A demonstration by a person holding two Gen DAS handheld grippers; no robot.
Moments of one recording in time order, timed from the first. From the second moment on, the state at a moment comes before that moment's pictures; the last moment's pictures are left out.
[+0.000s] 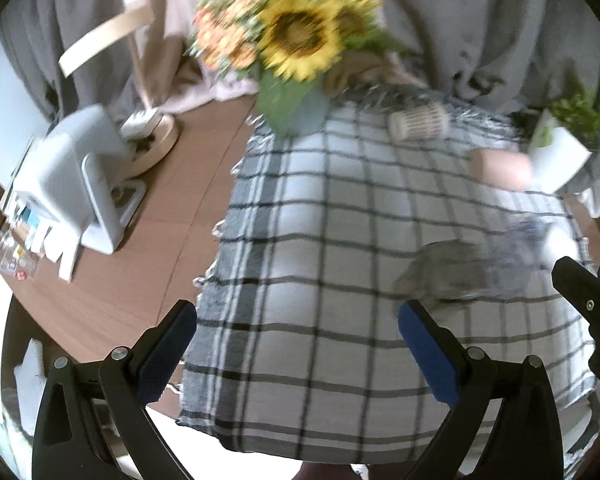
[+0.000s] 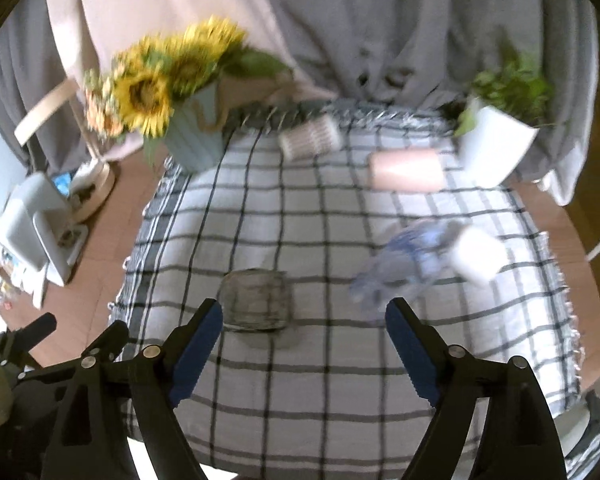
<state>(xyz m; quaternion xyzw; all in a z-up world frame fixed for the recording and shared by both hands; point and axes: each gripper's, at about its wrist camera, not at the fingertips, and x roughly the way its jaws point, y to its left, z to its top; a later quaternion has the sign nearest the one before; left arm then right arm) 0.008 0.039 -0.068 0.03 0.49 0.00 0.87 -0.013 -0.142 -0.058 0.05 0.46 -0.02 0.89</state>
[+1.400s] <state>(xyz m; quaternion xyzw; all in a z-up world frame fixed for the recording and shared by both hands) -0.059 -0.031 0.000 0.04 0.38 -0.05 0.92 -0.104 -0.229 0.007 0.09 0.36 -0.07 0.93</state>
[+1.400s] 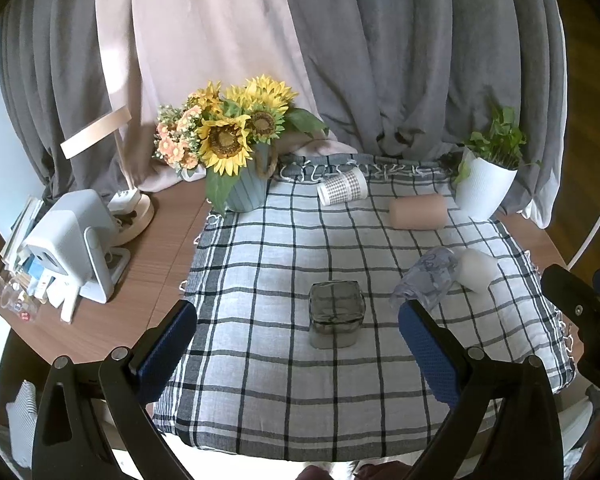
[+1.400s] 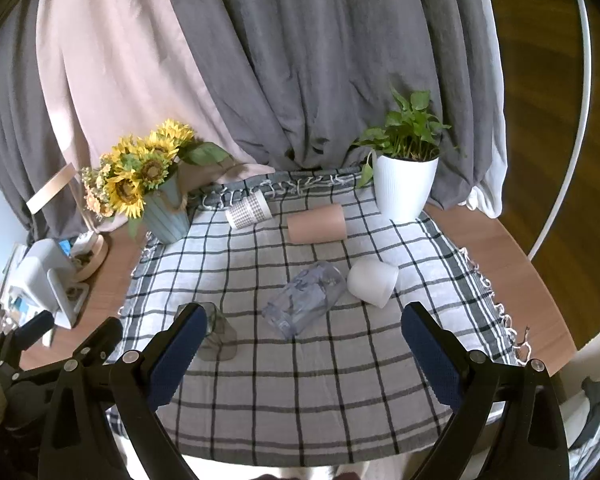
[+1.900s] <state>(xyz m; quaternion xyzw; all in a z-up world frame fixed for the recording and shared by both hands) -0.057 -0.028 -0.001 0.04 0.39 -0.04 0.92 -0.104 -0.225 0.006 0.08 0.36 -0.07 0.93</state>
